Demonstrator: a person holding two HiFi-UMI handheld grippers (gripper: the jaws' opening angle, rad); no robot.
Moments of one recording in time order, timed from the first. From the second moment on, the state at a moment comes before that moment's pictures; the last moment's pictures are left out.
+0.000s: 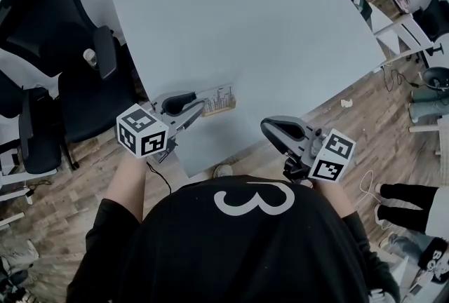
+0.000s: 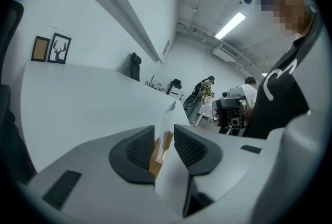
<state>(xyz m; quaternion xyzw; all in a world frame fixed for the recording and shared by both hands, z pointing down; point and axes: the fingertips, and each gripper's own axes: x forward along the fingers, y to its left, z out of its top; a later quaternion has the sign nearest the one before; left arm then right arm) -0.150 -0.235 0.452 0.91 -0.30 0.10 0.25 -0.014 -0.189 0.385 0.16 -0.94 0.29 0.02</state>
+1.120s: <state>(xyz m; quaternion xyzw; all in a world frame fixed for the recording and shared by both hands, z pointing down) -0.134 -0.240 0.453 0.94 -0.27 0.13 0.16 0.006 -0.189 0.406 0.20 -0.92 0.33 0.03</state>
